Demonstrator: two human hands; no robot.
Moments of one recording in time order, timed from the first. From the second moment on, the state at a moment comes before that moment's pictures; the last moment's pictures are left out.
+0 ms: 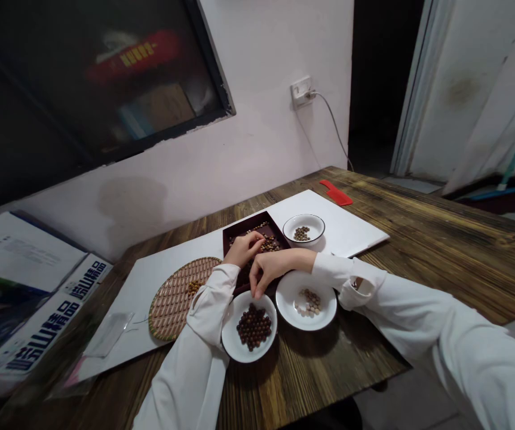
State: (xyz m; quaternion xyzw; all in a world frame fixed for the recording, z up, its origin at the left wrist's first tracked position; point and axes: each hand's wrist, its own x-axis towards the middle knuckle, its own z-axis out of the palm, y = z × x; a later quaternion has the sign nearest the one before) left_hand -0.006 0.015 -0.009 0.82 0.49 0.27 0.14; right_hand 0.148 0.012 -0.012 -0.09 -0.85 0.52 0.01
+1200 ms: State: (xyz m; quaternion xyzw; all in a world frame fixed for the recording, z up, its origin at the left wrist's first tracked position) left_hand -0.009 0.021 -0.018 0.82 0.49 0.27 0.11; right_hand 0.149 0.011 -0.011 -0.08 -0.83 0.55 0.00
